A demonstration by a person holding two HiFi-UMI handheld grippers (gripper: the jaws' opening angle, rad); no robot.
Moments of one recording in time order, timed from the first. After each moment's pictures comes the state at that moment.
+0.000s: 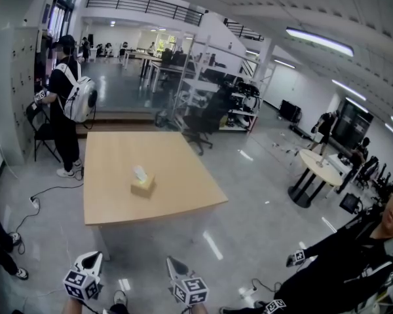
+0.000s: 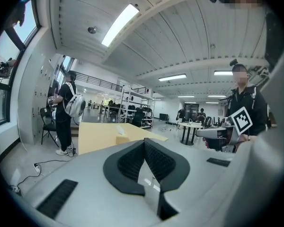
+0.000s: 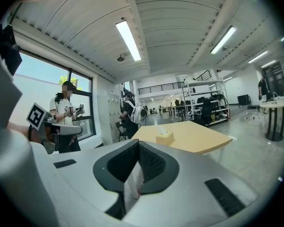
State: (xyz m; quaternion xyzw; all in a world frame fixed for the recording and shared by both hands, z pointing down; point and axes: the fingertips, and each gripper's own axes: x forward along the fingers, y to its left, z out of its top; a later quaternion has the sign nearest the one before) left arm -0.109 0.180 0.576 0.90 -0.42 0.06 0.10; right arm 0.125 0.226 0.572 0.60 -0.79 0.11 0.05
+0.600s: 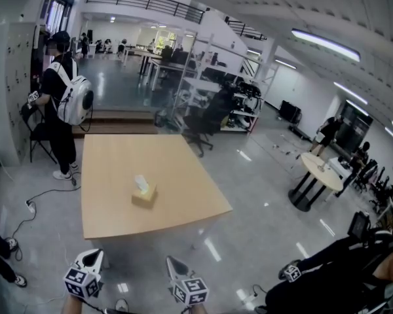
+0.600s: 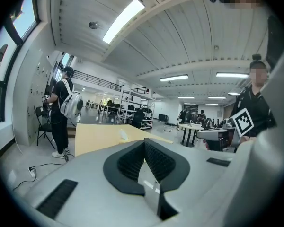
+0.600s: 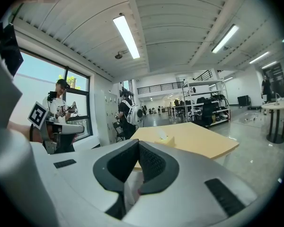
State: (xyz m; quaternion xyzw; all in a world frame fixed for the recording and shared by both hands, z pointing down) left arm -0.098 0.089 0.560 0.91 -0.41 0.06 0.11; right arm 0.128 0.143 0.557 0.60 -0.79 0.11 0.05
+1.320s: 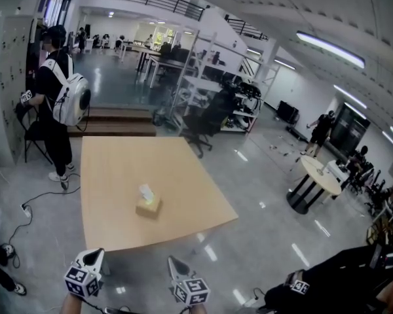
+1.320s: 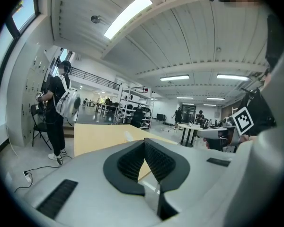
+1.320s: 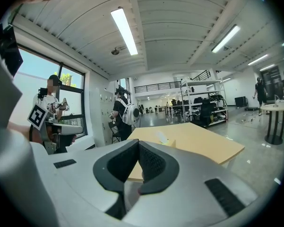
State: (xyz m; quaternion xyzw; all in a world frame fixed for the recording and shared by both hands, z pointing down) left arm -0.120 -0.004 0.564 0.91 -0.39 0.05 0.11; right arm 0.105 0.058 0.564 0.62 -0.77 0.11 0.06
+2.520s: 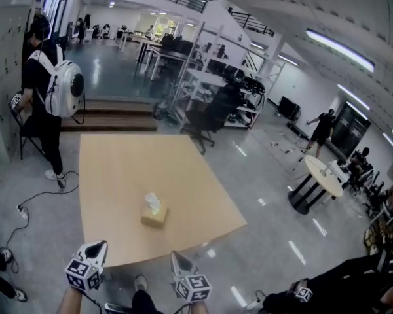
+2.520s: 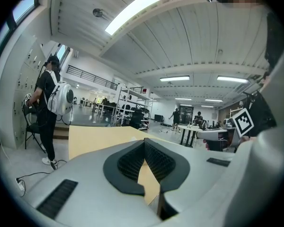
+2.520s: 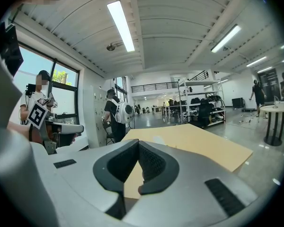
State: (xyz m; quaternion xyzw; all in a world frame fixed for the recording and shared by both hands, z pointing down) left arm -0.111 -0.117 0.565 0.92 -0.37 0.04 0.11; right arm 0.110 -0.044 0.565 0.64 -0.76 0.11 0.06
